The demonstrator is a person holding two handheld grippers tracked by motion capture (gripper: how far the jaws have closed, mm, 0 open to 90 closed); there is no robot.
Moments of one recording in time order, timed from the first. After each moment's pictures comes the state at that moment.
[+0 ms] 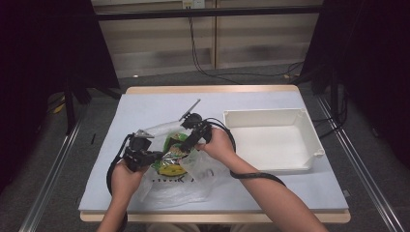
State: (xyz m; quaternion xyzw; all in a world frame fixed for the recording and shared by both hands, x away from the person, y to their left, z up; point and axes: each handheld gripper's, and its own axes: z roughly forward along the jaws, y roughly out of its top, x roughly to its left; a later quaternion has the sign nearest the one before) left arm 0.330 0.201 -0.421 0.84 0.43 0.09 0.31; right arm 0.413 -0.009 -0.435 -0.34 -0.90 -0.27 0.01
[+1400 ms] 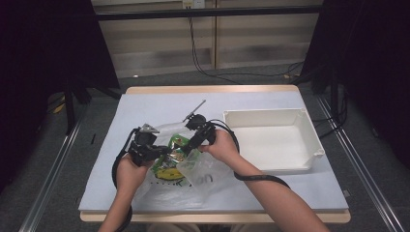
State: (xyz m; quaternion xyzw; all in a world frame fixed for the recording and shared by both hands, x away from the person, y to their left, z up) left arm 0.336 0.187 -0.408 0.85 0.39 0.10 0.33; right arm 0.405 -0.021 -0.431 -0.33 -0.90 -0.29 0.04
